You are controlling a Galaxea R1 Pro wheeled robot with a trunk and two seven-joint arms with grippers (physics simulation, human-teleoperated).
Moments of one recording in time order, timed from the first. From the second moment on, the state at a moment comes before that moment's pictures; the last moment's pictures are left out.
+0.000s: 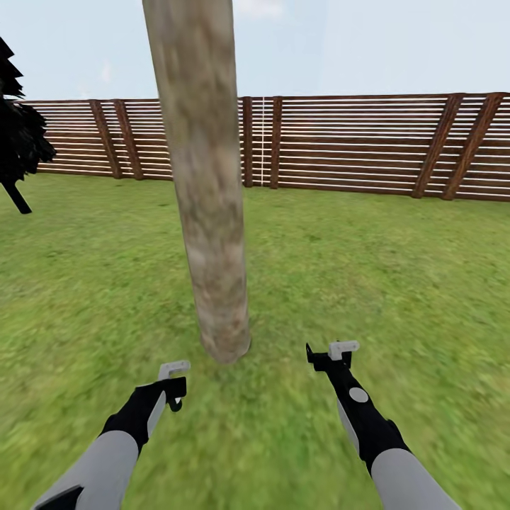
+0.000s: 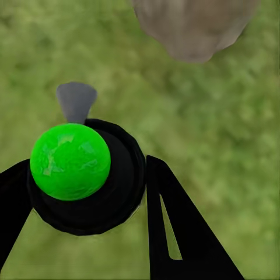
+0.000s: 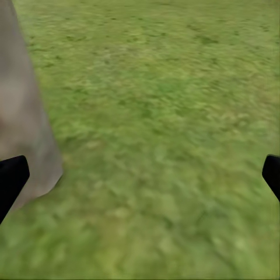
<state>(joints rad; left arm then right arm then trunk) -0.71 -0.07 0.41 -0.48 -0.28 0.31 -0.05 -0.62 0.08 -0.15 -0.63 0.23 -0.23 0.06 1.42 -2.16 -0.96</state>
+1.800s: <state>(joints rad) -0.71 -0.03 0.43 -0.43 -0.28 0.26 0.03 -0.62 0.14 -0.15 -0.73 0.23 -0.06 0.06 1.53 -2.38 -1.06</state>
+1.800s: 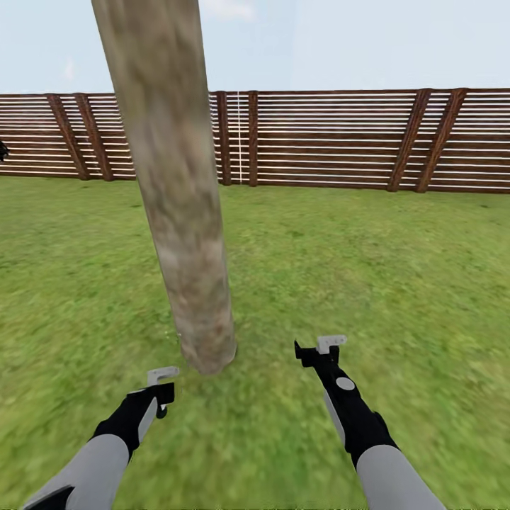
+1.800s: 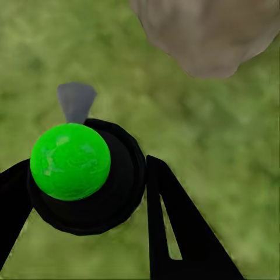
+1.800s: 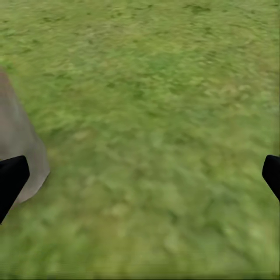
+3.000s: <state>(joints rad) -0.87 0.15 0.20 -0.97 -0.28 0.89 -0.52 -0.62 0.14 -0.15 -0.73 0.23 -0.06 0.06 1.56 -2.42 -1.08</state>
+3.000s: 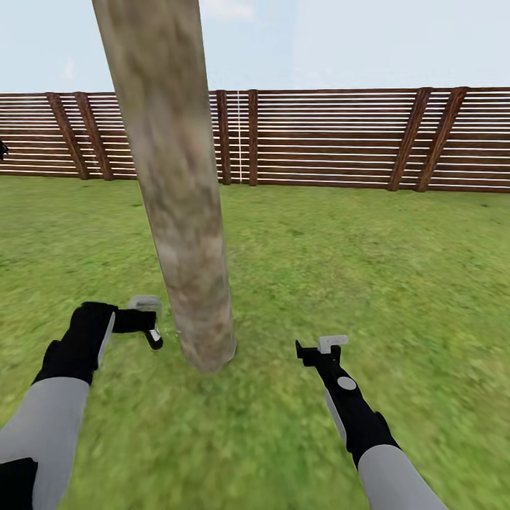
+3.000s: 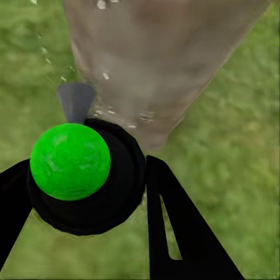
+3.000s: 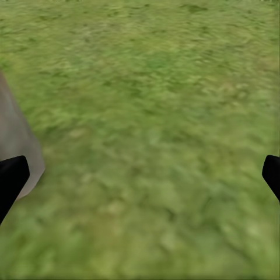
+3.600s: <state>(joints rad) -0.80 0.19 0.09 -0.90 -0.27 0.85 -0.54 -0.62 0.14 -0.15 -0.73 0.23 -0.06 0.06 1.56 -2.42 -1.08</state>
